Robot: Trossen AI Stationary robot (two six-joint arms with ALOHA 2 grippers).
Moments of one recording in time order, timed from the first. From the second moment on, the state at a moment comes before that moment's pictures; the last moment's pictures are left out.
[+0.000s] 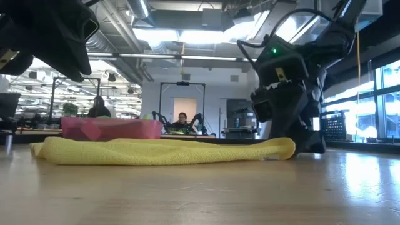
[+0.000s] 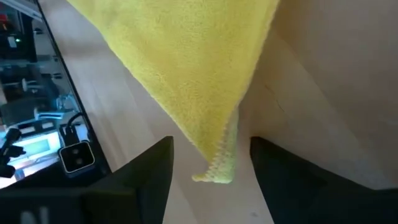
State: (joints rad) left arm -0.63 1.44 0.84 -0.37 -0.40 -1.87; right arm -0.06 1.72 0.65 0.11 -0.60 0.89
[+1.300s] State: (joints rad) left arm -0.60 1.44 0.84 -0.39 -0.59 -1.54; right arm -0.26 1.70 0.68 0.71 -0.40 1.51
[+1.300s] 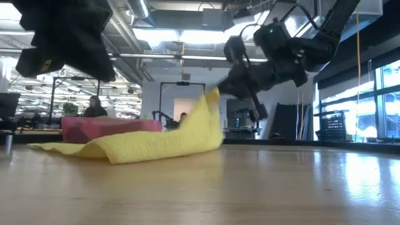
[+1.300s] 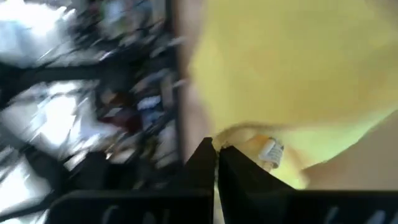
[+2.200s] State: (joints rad) left arm -0.45 1.69 0.84 -0.65 -0.45 -1.28; right arm -0.25 1.70 0.92 0.38 -0.40 0.83
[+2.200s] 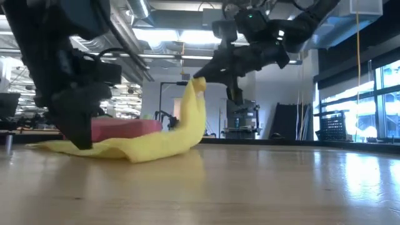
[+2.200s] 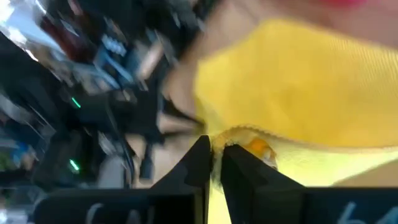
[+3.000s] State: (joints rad) left arm -0.44 1.67 0.88 -1.28 -0.25 -1.65; right arm -0.25 1.67 1.07 -0.16 -0.61 0.65
